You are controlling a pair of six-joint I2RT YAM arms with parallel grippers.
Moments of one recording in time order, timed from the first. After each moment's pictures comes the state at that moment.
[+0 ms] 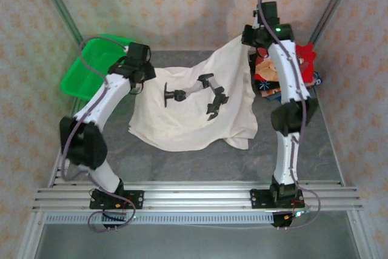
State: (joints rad) left arm -0.19 1.73 1.53 -0.66 -0.21 -0.50; right arm 0.16 2.22 2.53 -1.06 -0.05 0.31
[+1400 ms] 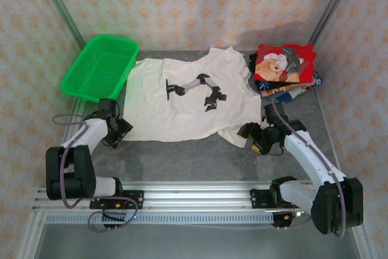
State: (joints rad) left arm 0.15 1.37 0.68 -0.61 0.05 -0.84; right arm 0.20 1.07 0.68 -0.83 -0.41 0.82
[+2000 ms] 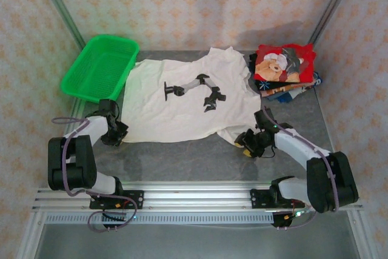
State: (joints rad) left arm 0.17 1.47 0.70 -0.61 0.03 -0.93; right arm 0.25 1.26 0.56 -0.58 -0.42 0.94
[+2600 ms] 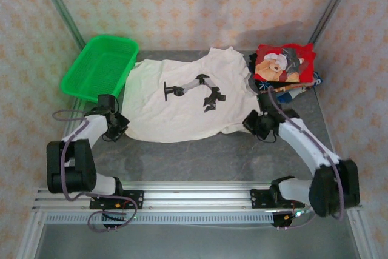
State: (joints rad) left arm 0.17 1.38 0.74 -0.57 0.07 -0.81; right arm 0.25 1.18 0.84 -0.77 -0.19 0.91
